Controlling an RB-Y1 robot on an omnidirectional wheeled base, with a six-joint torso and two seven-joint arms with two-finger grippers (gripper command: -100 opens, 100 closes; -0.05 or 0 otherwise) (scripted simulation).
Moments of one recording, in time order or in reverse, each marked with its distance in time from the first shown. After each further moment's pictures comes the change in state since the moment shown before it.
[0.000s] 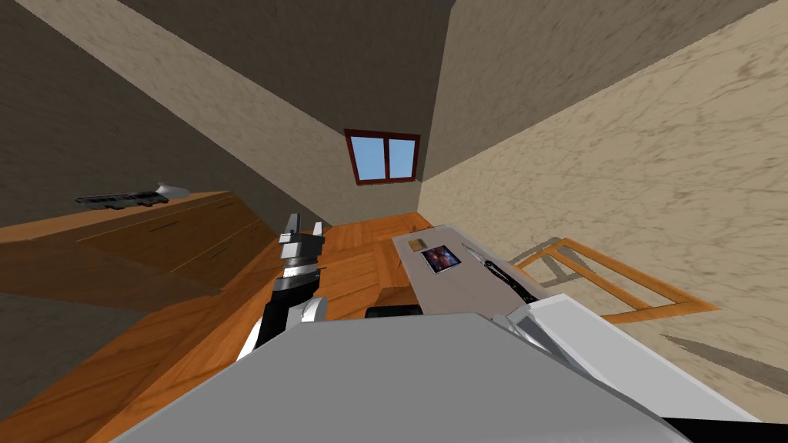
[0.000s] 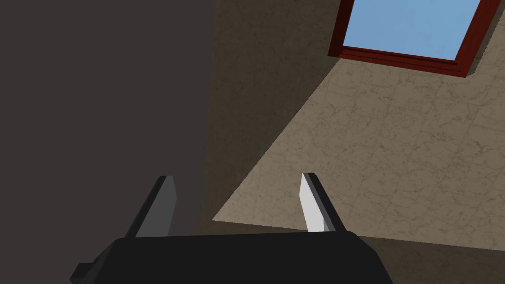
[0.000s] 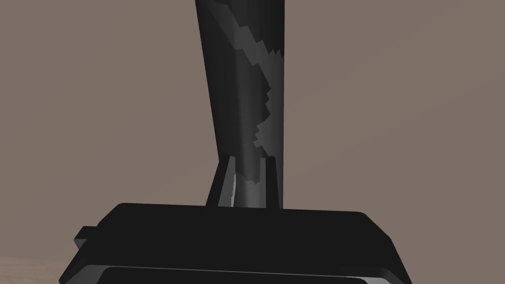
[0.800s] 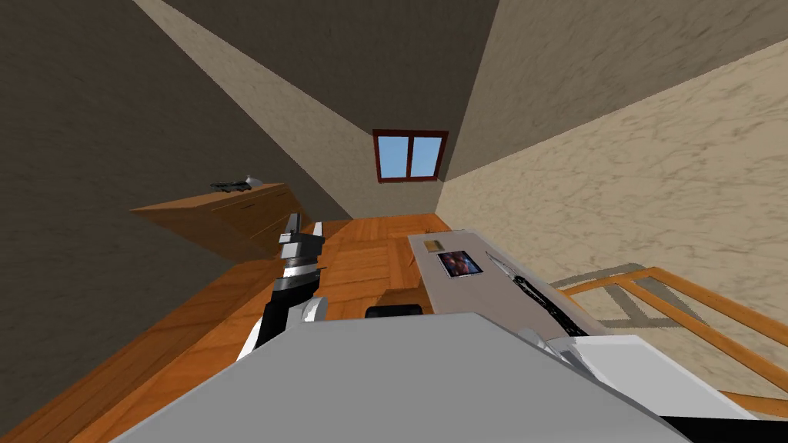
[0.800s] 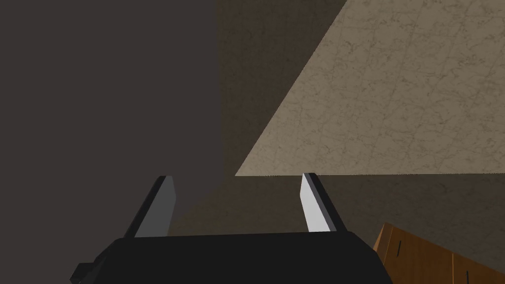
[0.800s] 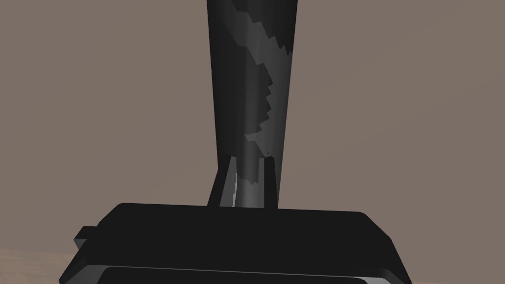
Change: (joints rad) left arm 0.000 0.000 0.000 0.000 0.000 0.000 0.000; right arm 0.021 -0.090 -0.106 0.135 -0.131 0.008 0.056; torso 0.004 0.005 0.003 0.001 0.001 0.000
